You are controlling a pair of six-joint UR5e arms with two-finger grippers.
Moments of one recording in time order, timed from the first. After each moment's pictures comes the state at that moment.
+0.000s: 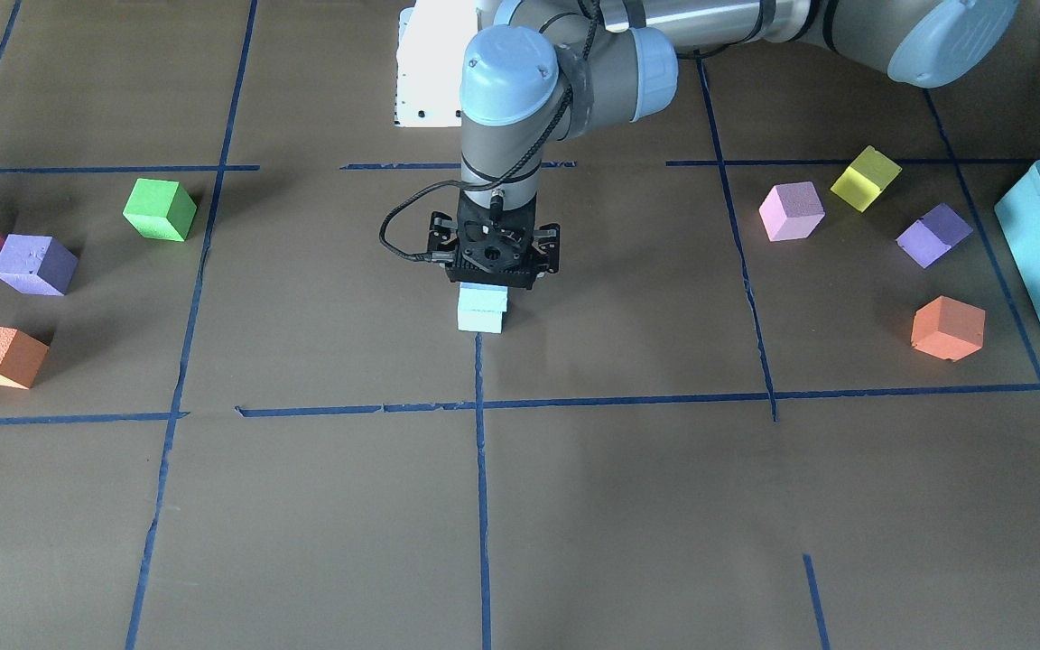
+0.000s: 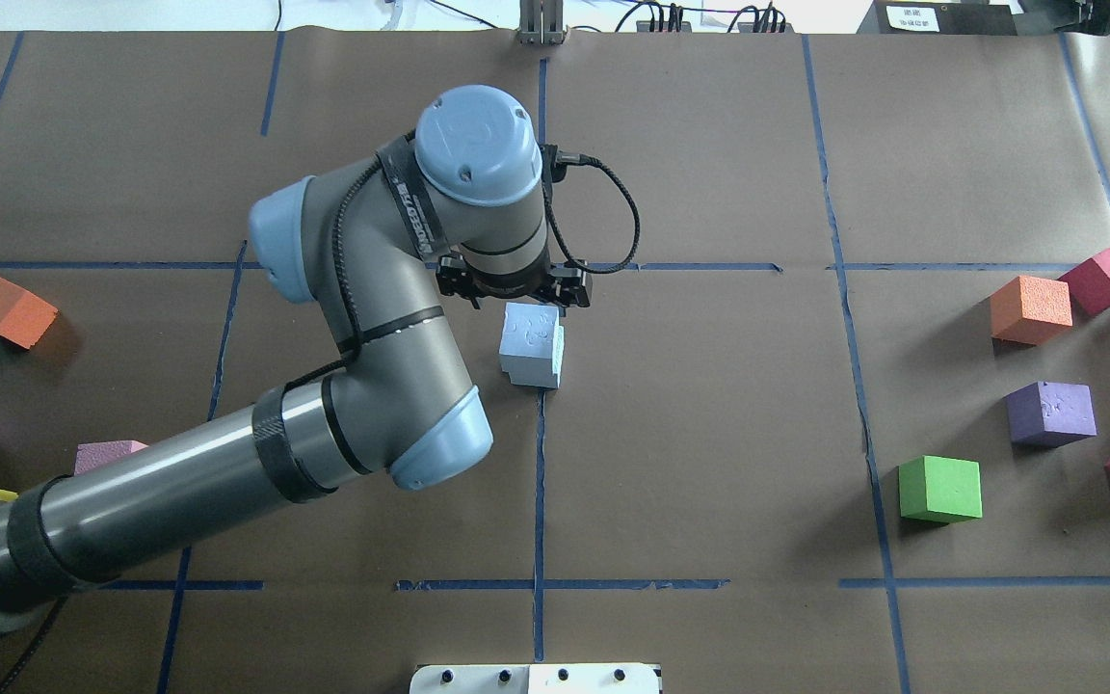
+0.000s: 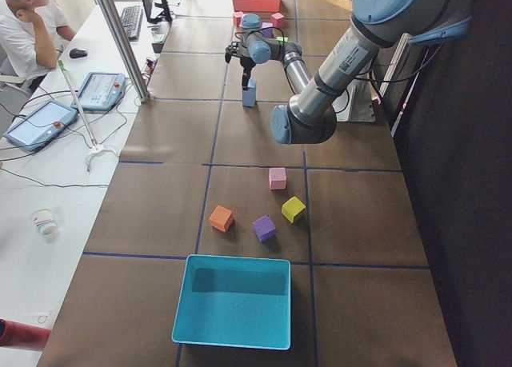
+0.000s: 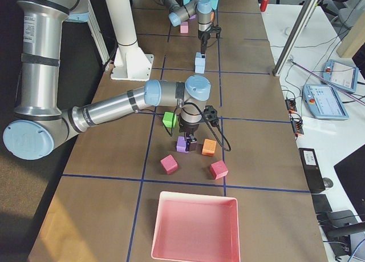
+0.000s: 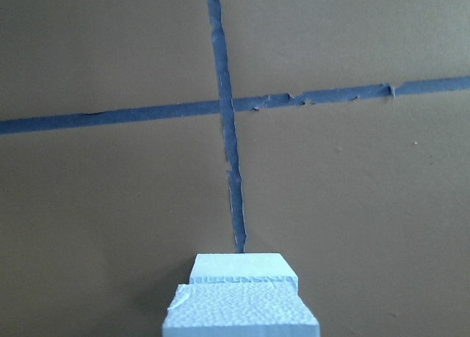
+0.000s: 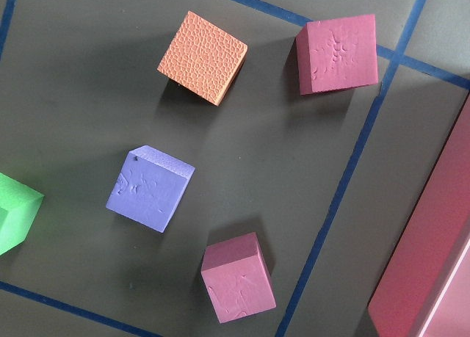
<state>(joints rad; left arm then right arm) -0.62 -2.46 -1.56 -1.47 -1.94 -1.01 1.43 -1.70 2.05 -1.95 2.30 -0.26</state>
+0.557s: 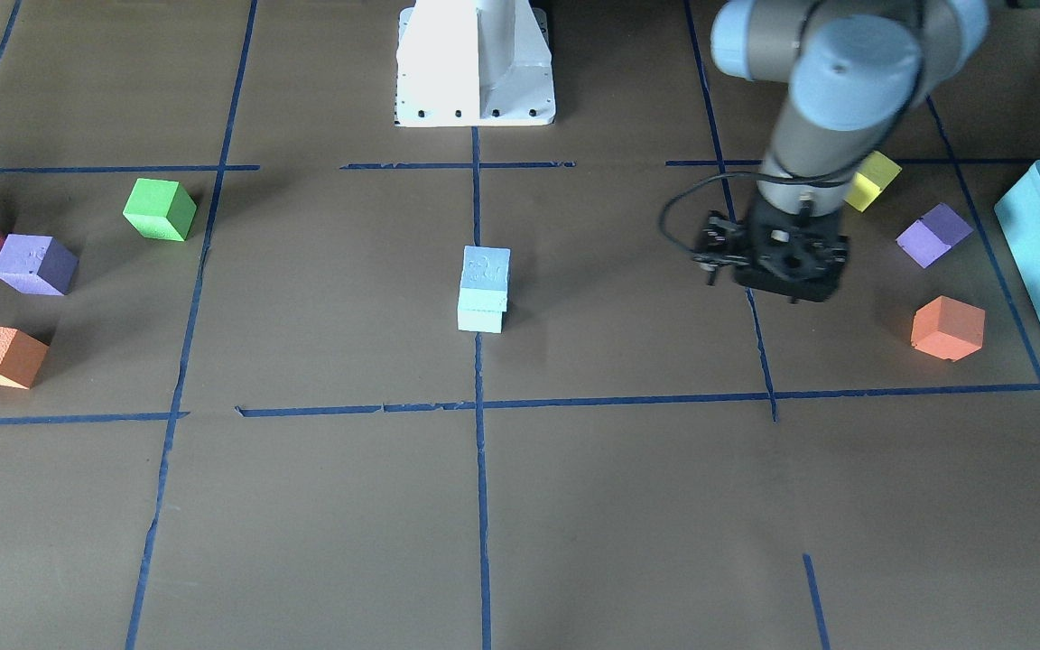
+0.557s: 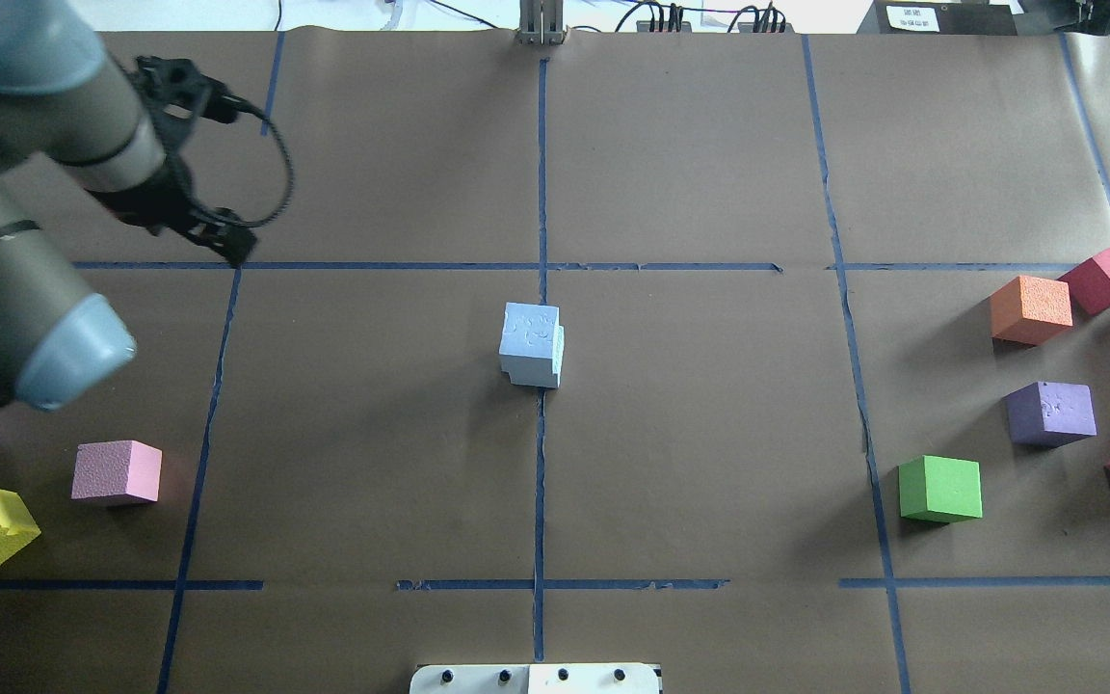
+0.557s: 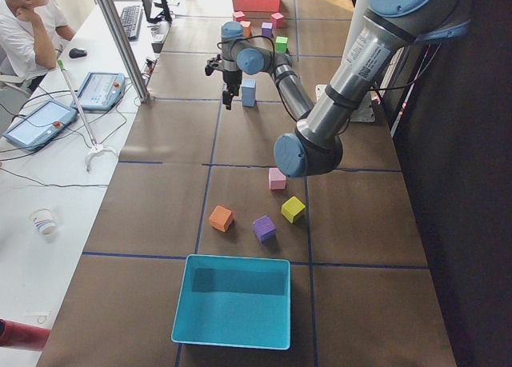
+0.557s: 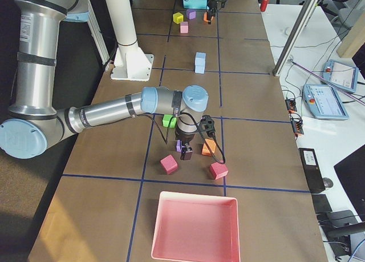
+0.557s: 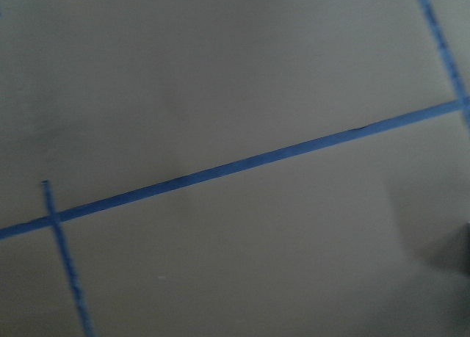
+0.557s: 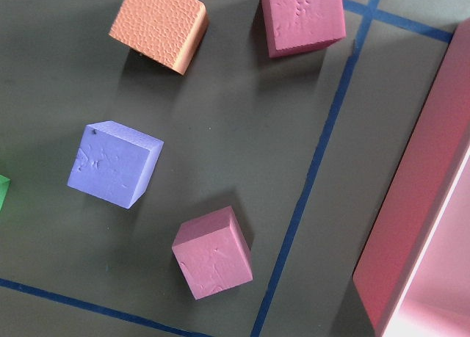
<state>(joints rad) -0.97 -1.94 -1.88 -1.41 -2.07 -0.38 1.48 -1.74 2.01 -1.95 2.30 -0.28</state>
